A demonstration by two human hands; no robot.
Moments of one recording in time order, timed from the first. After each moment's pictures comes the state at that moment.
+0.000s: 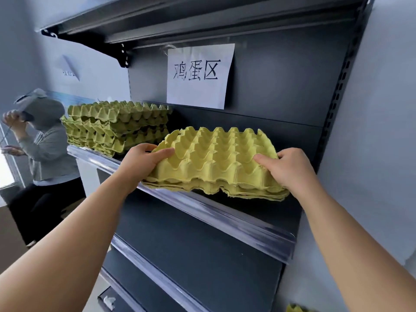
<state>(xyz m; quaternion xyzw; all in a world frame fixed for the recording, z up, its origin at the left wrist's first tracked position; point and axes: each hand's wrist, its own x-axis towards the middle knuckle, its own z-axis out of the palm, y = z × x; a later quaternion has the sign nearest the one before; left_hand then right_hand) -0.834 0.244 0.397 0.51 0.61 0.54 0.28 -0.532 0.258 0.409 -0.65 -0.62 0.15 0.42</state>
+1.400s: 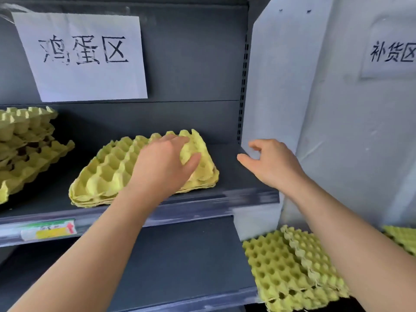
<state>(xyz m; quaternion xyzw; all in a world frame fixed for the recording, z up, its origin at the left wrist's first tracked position) -0.790 0.278 0.399 0.88 0.32 0.36 -0.01 -0.601 0.165 0.401 -0.83 -0.46 -0.06 0.31</state>
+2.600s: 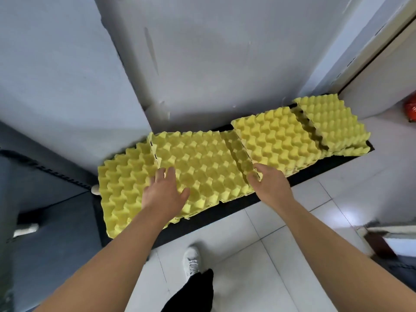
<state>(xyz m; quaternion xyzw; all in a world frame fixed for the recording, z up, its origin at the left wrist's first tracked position) -0.272 0.131 -0.043 0.89 0.39 -0.14 0.20 -0.108 -0.051 -0.034 -0.93 -0.22 0.23 0.18</state>
